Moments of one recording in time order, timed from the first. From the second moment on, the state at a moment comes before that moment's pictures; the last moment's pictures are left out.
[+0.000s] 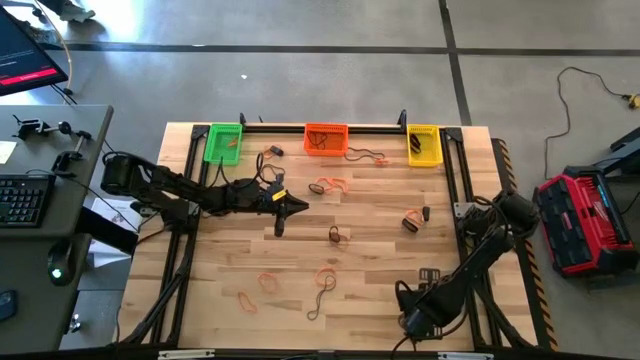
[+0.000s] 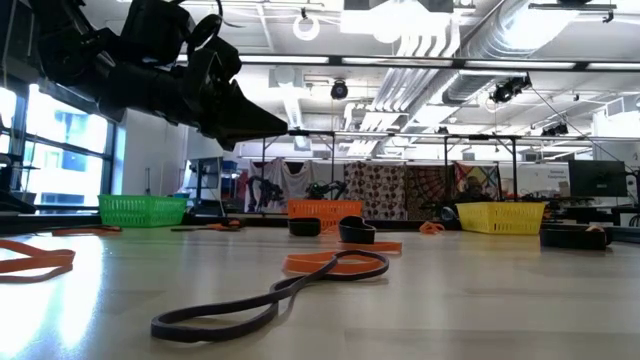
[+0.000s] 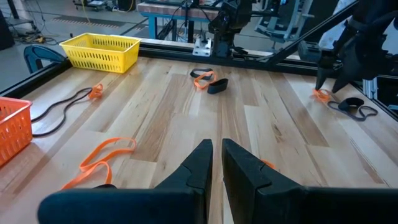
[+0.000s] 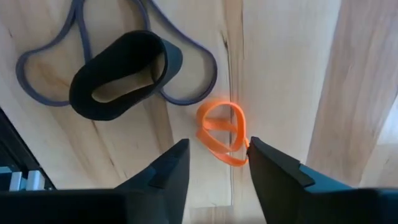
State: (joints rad) left arm 0.07 1.48 0.39 0.86 0.01 -0.07; right arm 0.88 1.82 1.14 -0.97 -0.17 0.96
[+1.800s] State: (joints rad) left arm -0.10 1.48 0.45 0.86 -0.21 0.00; right arm 0.37 1.56 1.04 -0.46 0.66 0.42
